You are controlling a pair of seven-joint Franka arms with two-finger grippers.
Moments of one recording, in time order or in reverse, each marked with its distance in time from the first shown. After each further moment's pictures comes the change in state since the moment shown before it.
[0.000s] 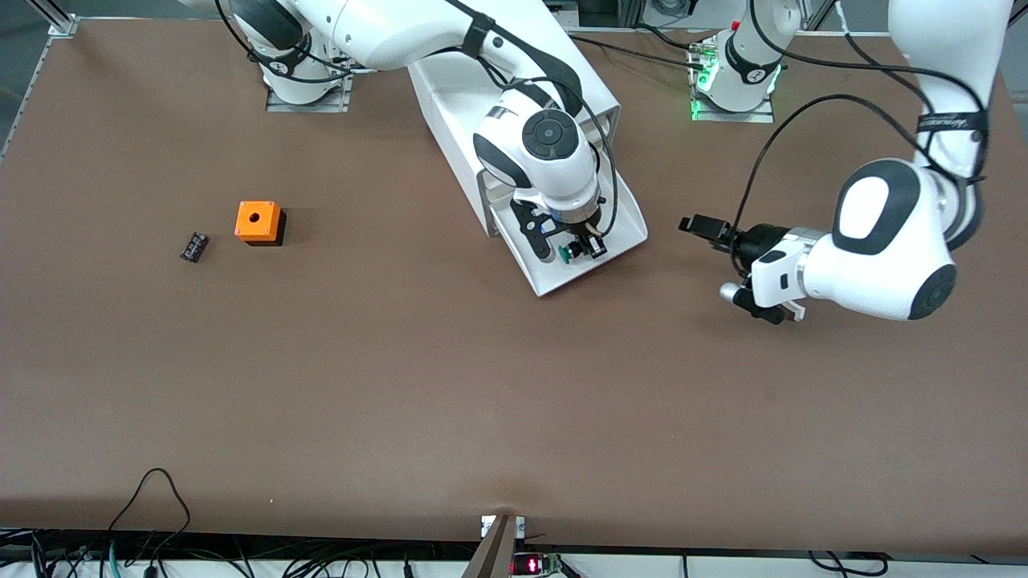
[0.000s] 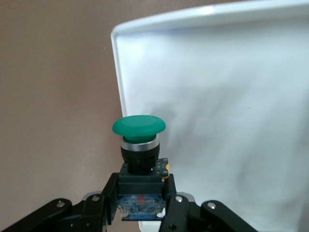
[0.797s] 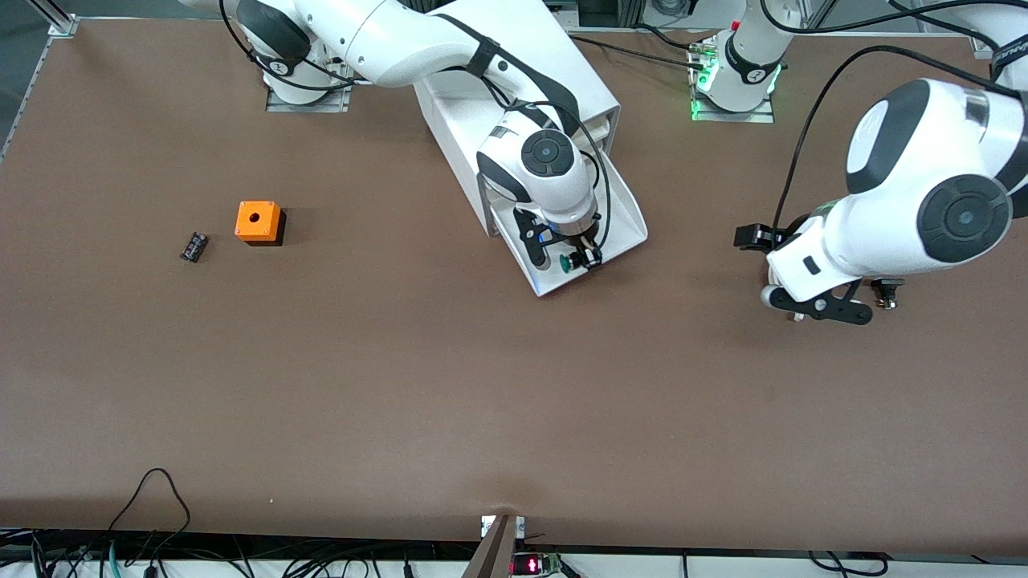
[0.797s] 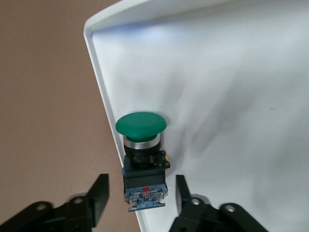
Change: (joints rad) left arm -0.051 -0.015 -0.050 0.252 0.464 -0.054 -0.255; right arm 0.000 0.038 -0.007 -0.020 -0.010 0.081 0.084
